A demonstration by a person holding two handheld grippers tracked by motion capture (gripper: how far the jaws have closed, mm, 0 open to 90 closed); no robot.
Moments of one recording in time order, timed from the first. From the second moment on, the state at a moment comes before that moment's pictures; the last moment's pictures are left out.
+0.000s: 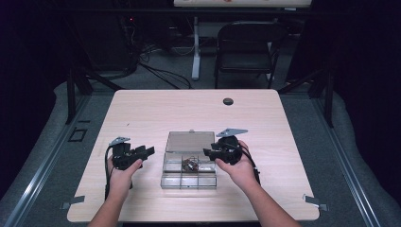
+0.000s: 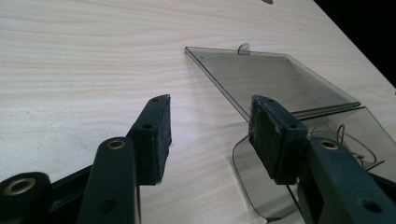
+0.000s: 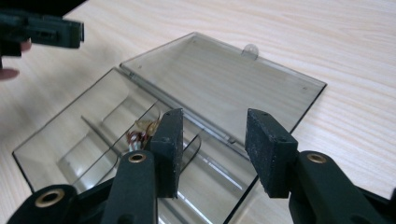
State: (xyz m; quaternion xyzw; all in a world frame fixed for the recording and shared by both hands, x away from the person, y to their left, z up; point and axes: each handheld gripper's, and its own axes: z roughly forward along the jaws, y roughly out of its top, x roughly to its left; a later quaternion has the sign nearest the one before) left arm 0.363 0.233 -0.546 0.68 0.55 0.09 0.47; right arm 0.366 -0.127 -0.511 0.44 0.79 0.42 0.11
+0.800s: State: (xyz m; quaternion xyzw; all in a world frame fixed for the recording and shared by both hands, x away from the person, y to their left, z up) left arm 0.403 0.201 -0.536 0.72 0.54 0.07 0.43; right arm 0.399 -0.145 -0.523 0.51 0.74 0.43 0.13
